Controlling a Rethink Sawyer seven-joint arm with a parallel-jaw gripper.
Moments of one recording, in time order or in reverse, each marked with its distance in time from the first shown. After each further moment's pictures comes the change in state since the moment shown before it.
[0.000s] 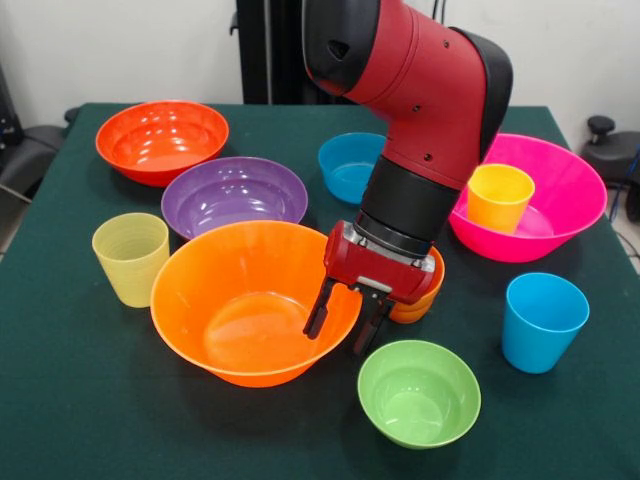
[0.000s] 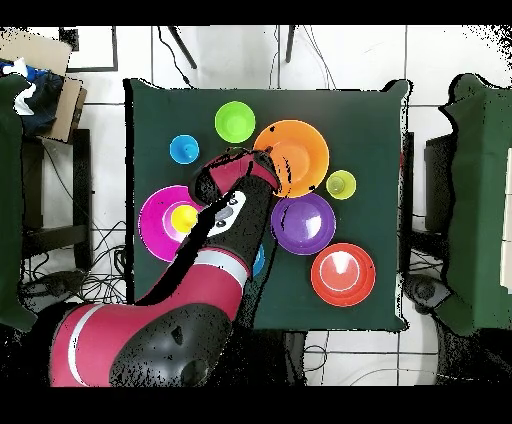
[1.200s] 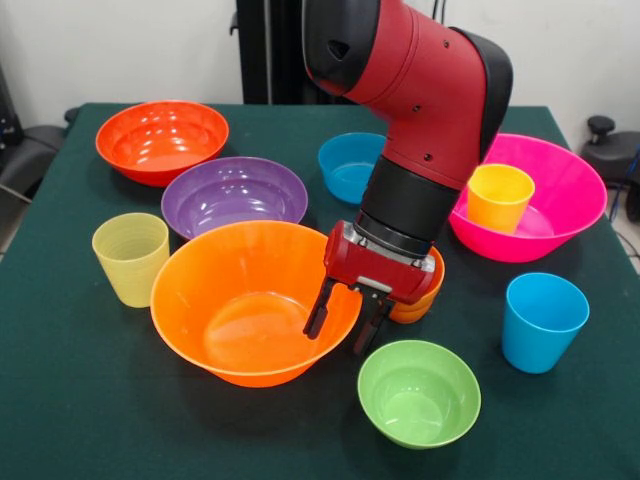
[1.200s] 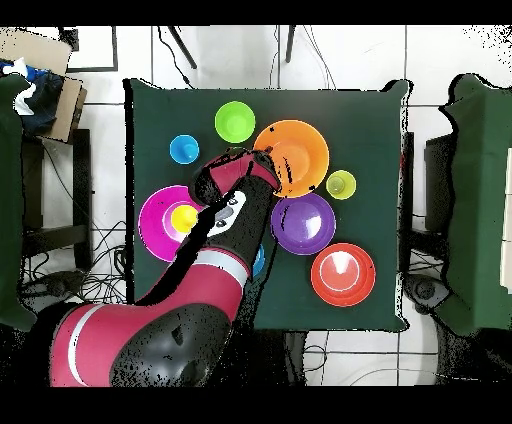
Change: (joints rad) arm 0.000 0.000 0.000 0.000 0.000 0.000 0.000
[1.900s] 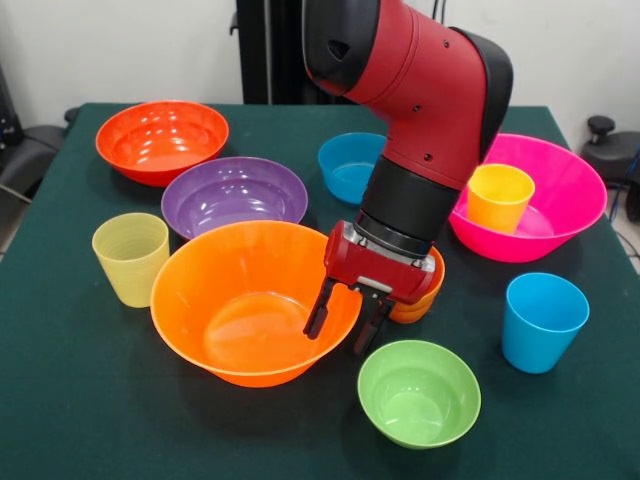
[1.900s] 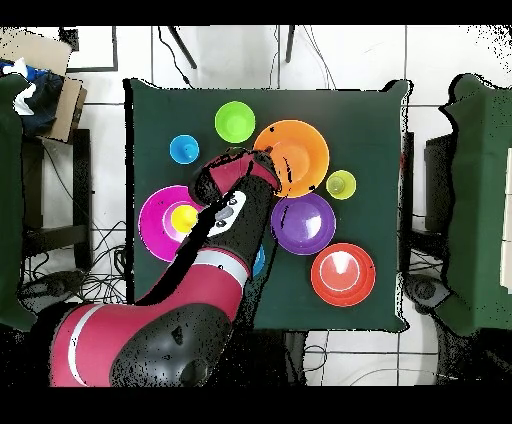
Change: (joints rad) arm 0.000 0.000 0.000 0.000 0.002 0.000 0.000
